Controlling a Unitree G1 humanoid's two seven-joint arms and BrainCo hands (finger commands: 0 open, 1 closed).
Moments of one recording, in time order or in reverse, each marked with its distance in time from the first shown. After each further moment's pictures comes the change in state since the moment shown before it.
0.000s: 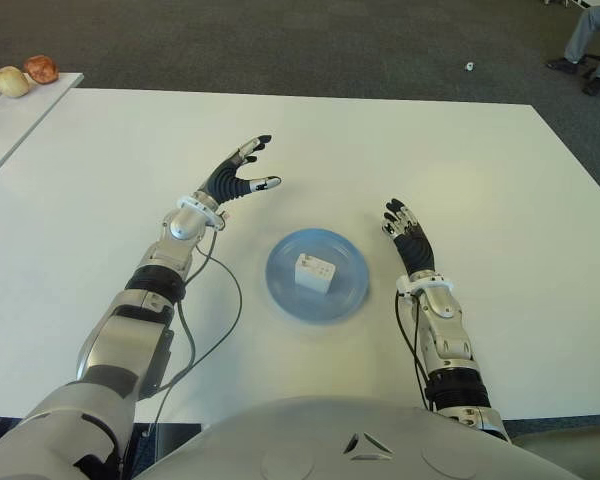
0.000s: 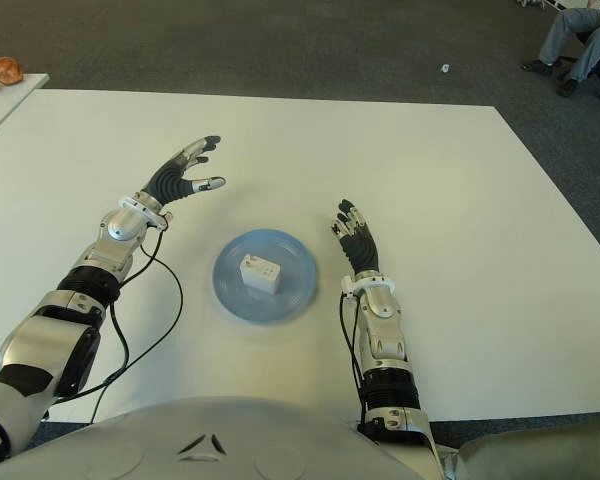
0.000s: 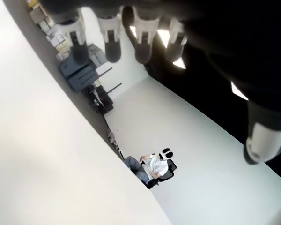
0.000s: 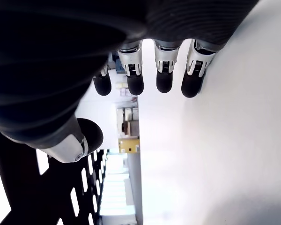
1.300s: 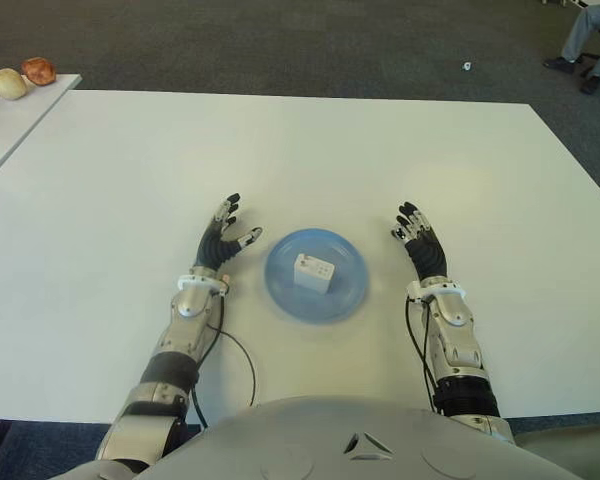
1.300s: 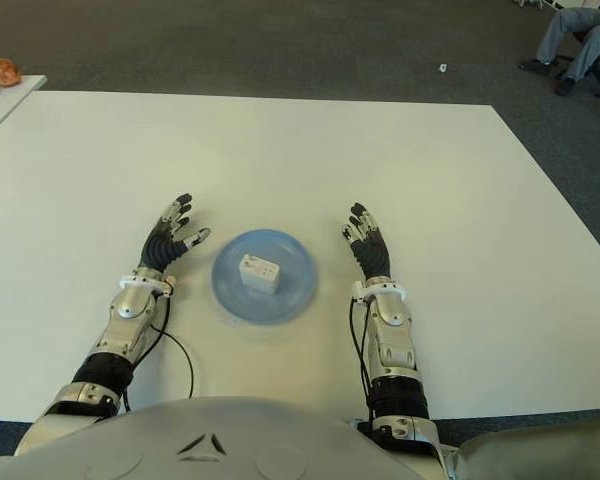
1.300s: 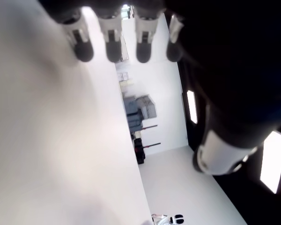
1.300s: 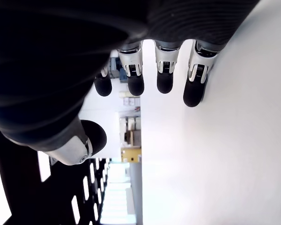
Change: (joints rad) left arm 0.468 -0.172 0.120 -0.299 -0.052 0.108 0.189; right arm 0.040 -0.024 -0.035 -0.023 -0.017 -0.038 -0.025
